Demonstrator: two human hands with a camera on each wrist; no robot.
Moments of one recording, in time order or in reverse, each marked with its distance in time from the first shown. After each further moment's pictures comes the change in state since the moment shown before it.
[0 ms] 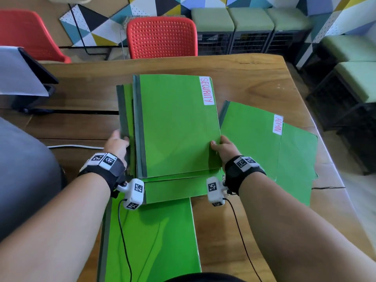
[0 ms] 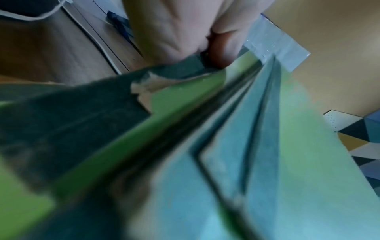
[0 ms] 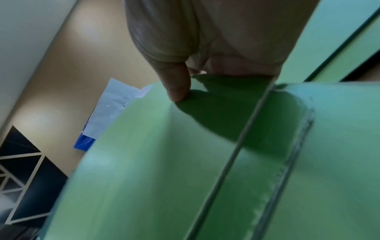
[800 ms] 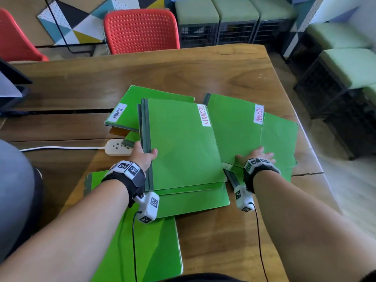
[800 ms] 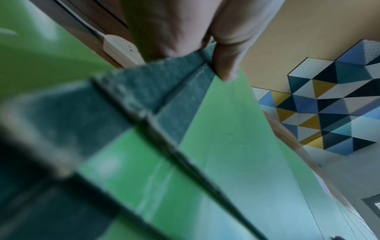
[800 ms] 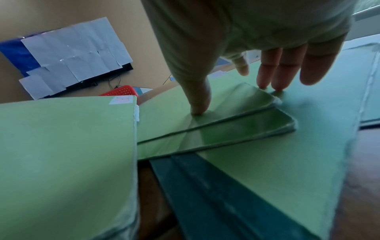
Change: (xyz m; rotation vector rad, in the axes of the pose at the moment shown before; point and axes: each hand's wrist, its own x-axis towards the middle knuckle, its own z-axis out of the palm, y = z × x) left_hand -0.071 0.001 0.097 0.108 -0.298 -0.096; right_hand 0.012 0.057 -0.141 -0.856 0.564 0.354
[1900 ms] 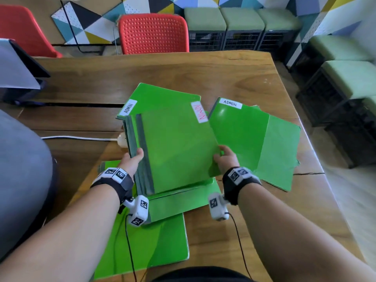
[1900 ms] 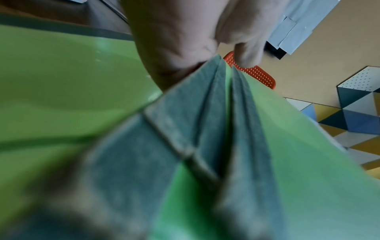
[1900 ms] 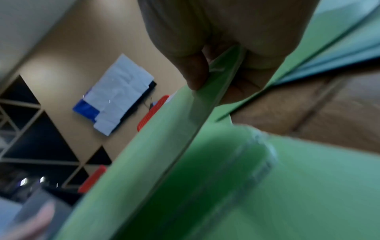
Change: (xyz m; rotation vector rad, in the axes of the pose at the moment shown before) left_hand -0.010 -0.058 -0.050 -0.223 0.002 -0.178; right_hand -0.099 -0.035 0.046 0.692 -0.309 -0.328
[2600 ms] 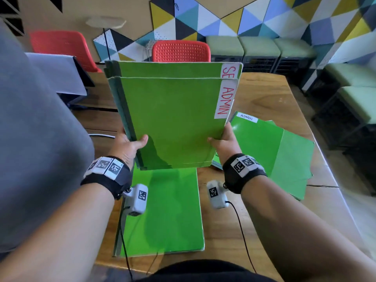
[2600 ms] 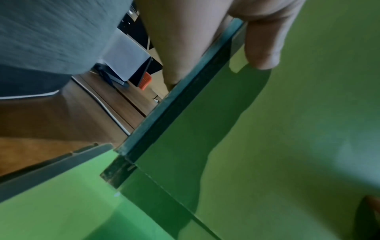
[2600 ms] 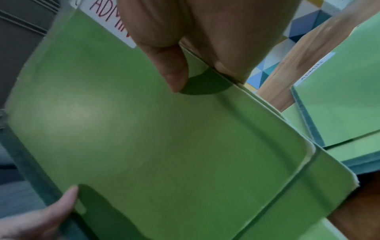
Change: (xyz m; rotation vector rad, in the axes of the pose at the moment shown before) left_hand -0.096 0.033 -0.087 -0.380 0.083 0.680; right_hand -0.085 -0.082 0.040 0.360 -0.198 -0.535
